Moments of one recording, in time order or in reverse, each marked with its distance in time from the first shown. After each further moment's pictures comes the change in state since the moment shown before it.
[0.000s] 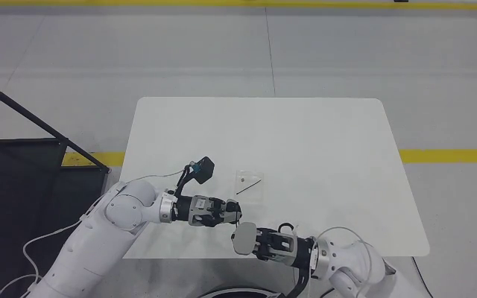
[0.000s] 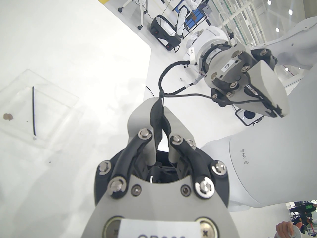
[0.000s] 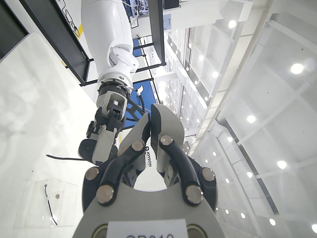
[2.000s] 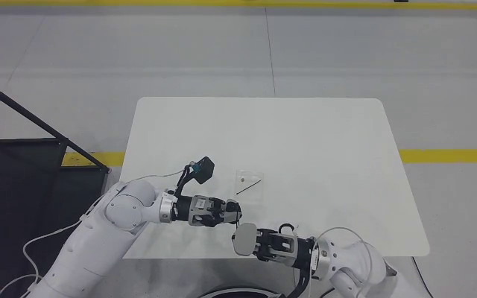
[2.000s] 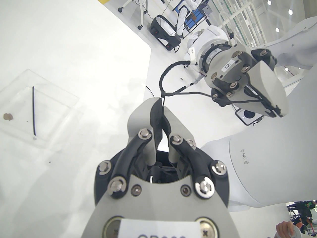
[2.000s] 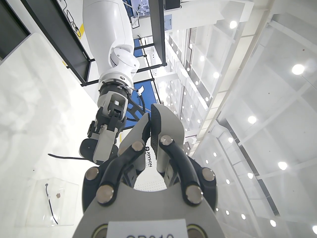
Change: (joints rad) left arm 0.000 0.000 0.000 0.000 0.000 0.000 0.000; right arm -0.023 -0.022 0.030 -0.005 -0.019 -0.026 -0.026
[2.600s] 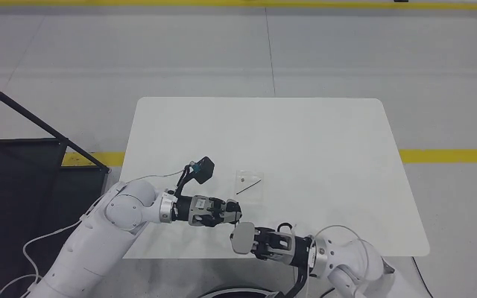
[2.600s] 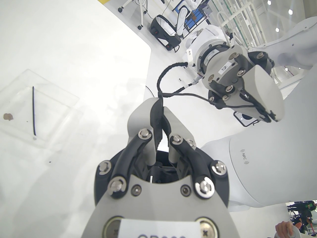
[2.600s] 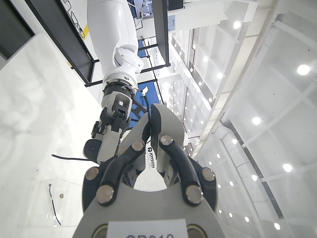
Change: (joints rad) left arm 0.000 0.000 0.000 0.000 0.000 0.000 0.000; right arm 0.017 -0.009 -0.009 0.016 -0.003 -0.020 -0.003
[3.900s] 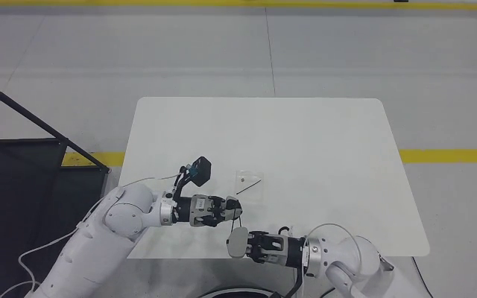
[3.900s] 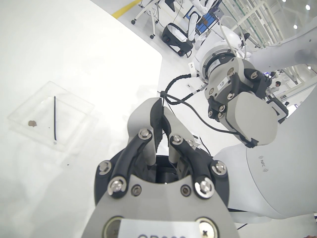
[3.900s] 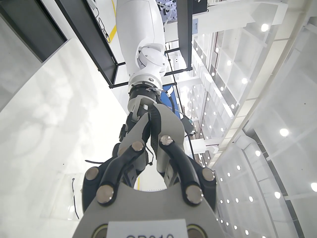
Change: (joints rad) left arm 0.062 0.002 -0.040 -0.064 0.208 -0.030 0.175; right arm 0.033 -0.002 -0.019 0.001 -0.046 -0.165 -0.009
